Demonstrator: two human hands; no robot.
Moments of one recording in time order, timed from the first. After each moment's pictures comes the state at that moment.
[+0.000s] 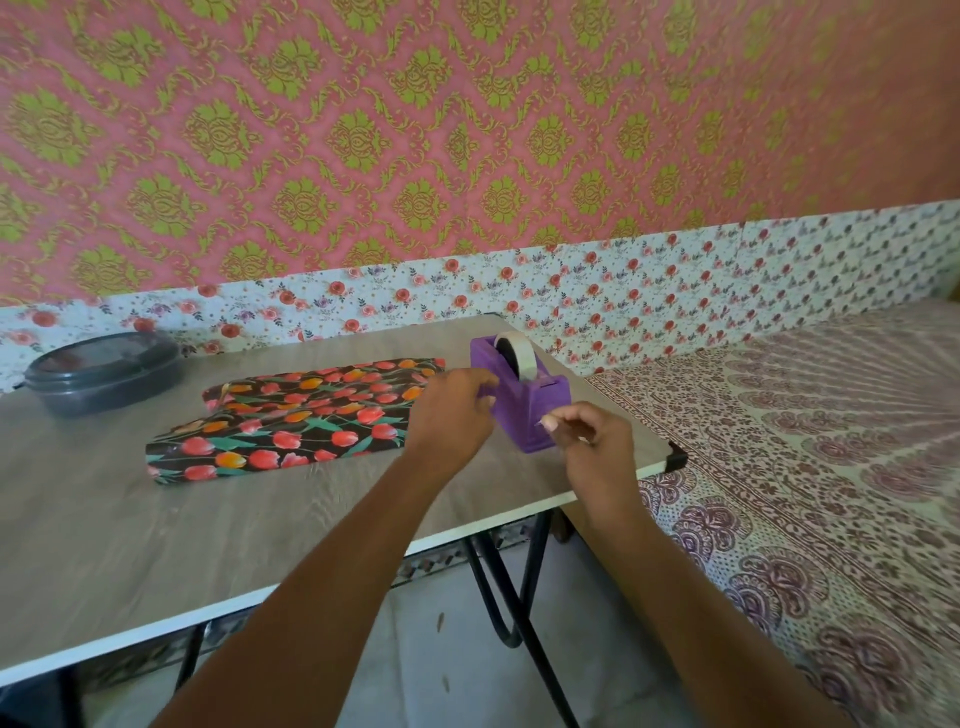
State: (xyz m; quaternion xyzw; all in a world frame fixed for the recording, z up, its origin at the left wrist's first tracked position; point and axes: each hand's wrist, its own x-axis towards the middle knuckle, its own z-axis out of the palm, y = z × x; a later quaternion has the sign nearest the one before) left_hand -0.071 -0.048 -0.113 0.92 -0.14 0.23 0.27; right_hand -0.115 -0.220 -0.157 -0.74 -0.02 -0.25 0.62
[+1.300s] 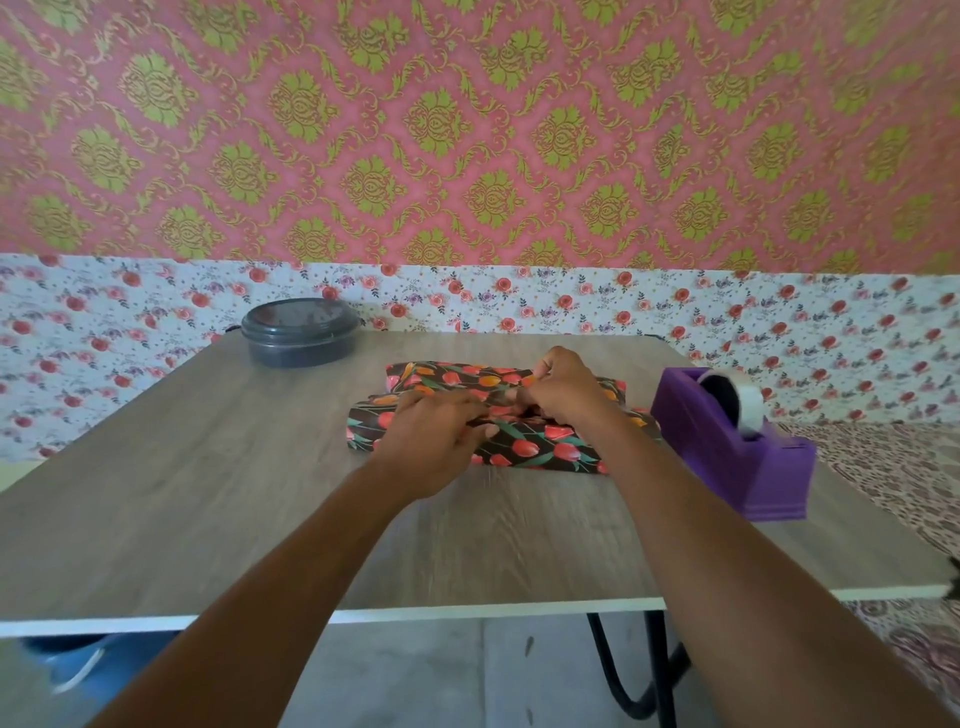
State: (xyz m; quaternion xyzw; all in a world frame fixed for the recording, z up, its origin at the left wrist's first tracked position) left_hand -0.076 0.187 -0.136 0.96 -0.13 0.24 0.10; right_hand 0.011 0.007 -0.090 -0.89 -0.09 0.00 0.44
